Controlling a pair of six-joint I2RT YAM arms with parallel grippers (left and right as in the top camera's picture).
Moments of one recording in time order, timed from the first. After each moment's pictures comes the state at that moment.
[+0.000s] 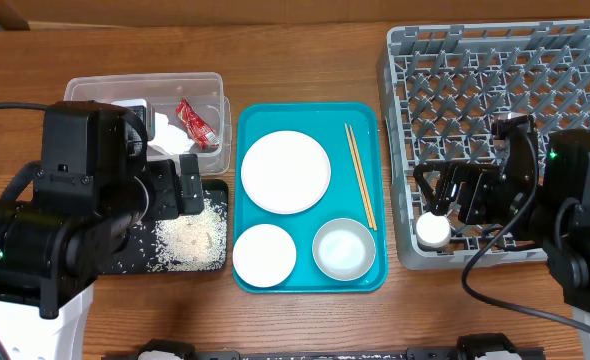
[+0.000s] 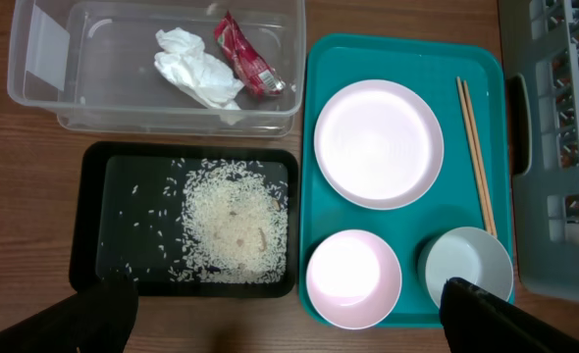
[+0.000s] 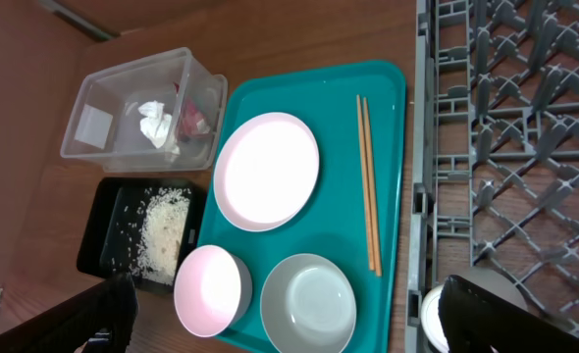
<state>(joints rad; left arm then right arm) -0.17 1.24 1.81 -1.55 -0.03 -0.25 0.08 1.01 1.35 -1.13 -0.42 0.25</state>
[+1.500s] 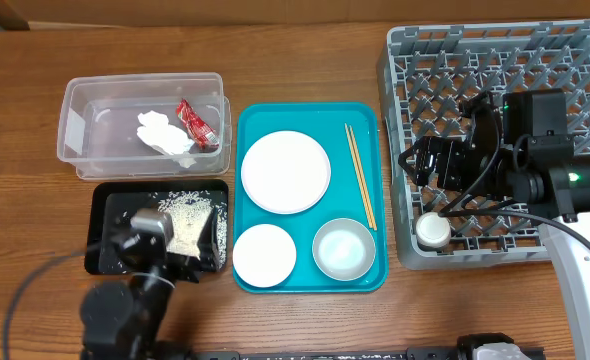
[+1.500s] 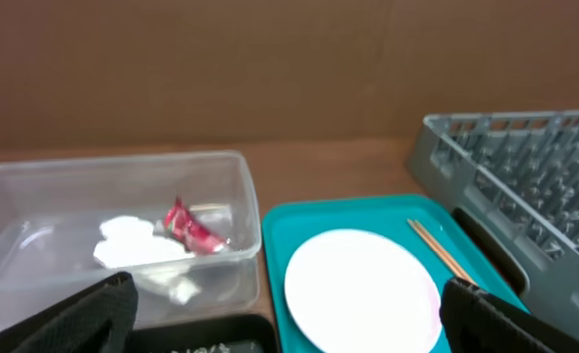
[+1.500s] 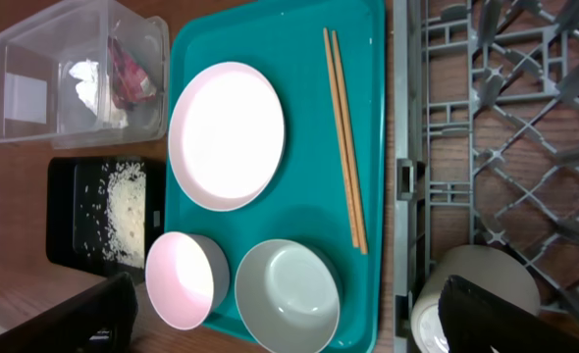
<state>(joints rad) -0.07 0.25 0.49 -0.41 0.15 -0.08 0.08 1.27 1.35 -1.13 -0.42 0.25</state>
